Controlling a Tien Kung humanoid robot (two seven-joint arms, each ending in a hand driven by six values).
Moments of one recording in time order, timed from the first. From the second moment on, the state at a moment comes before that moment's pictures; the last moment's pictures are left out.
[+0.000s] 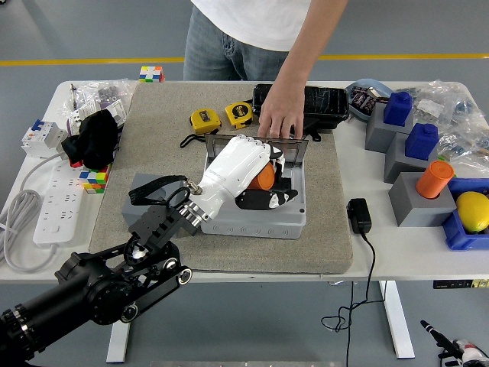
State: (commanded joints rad) left arm -0.57 0.05 -0.59 -1.08 2.00 0.59 -0.15; right arm 0.22 -0.10 1.15 0.18 -1.46 -0.11 -0.04
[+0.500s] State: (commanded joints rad) left arm -0.58 0.01 -0.55 -1.01 1.97 0.61 -0.16; right arm 0.23 -0.10 1.14 0.18 -1.45 -0.11 -0.05
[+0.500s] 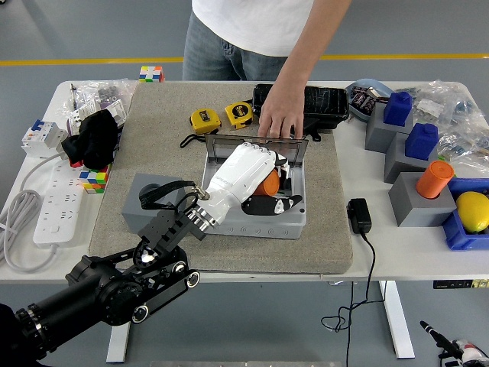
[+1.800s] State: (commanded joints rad) left arm -0.64 0.00 -0.54 -0.91 1.88 0.61 -0.22; right arm 0.23 -0.10 1.15 0.18 -1.46 -0.11 -0.05
